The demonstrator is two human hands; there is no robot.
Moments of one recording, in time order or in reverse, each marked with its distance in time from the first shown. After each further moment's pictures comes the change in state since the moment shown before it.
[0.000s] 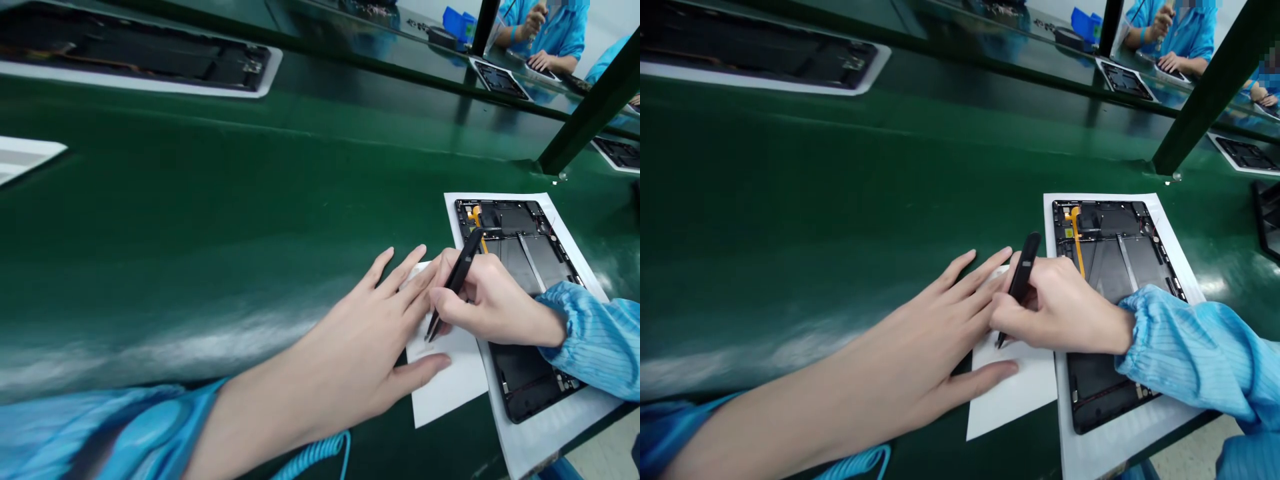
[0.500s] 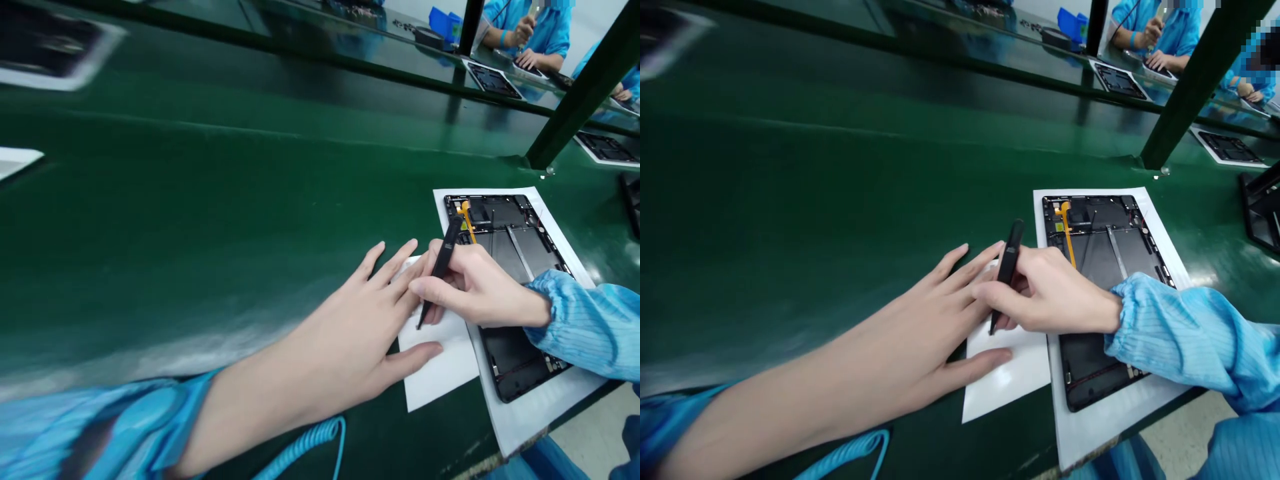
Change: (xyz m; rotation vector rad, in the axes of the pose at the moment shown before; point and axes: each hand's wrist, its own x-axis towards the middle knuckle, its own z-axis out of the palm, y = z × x) left_hand 0.001 -0.006 0.003 -0.023 -0.046 -0.003; right_hand 0.004 0.002 -0.004 0.136 -0.031 -0.039
